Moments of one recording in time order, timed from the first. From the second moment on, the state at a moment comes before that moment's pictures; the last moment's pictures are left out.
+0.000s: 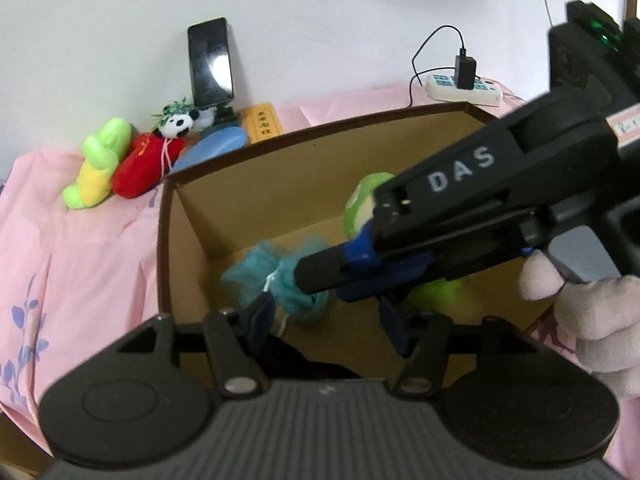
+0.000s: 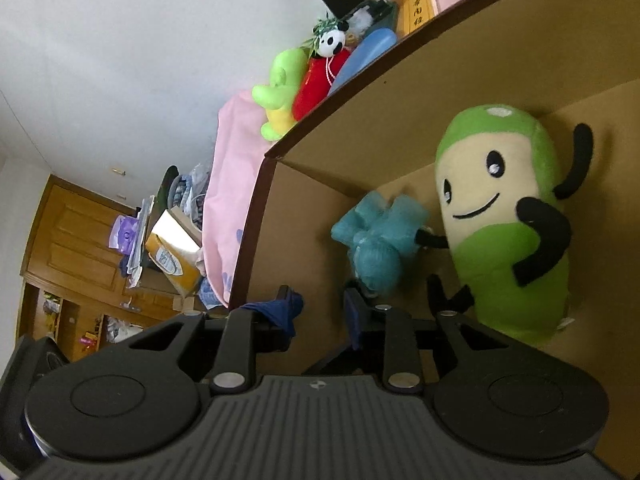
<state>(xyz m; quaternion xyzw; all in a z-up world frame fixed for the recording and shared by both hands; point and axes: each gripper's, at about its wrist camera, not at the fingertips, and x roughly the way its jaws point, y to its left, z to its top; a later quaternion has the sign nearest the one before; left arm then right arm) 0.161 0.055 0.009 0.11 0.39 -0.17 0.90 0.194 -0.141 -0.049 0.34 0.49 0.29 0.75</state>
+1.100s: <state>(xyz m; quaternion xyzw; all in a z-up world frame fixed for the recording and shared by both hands) 0.044 0.053 0.056 0.07 0.35 -0.05 0.93 0.067 -0.160 0.008 0.25 0.39 0.24 0.85</state>
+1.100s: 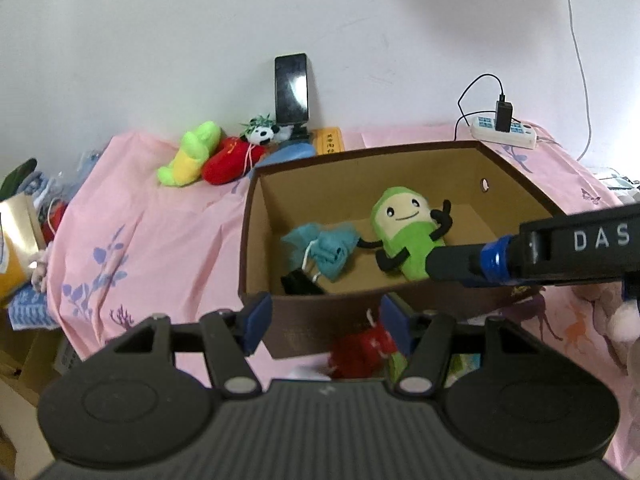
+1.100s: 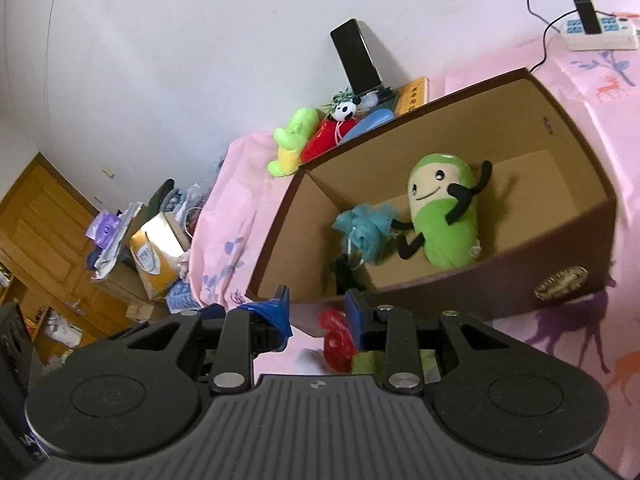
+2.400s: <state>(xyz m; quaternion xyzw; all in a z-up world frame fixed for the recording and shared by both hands) -0.017 0.048 0.008 0.08 0.38 0.00 0.92 -0.002 -0.151 -0.040 0.21 0.44 0.17 0.85</state>
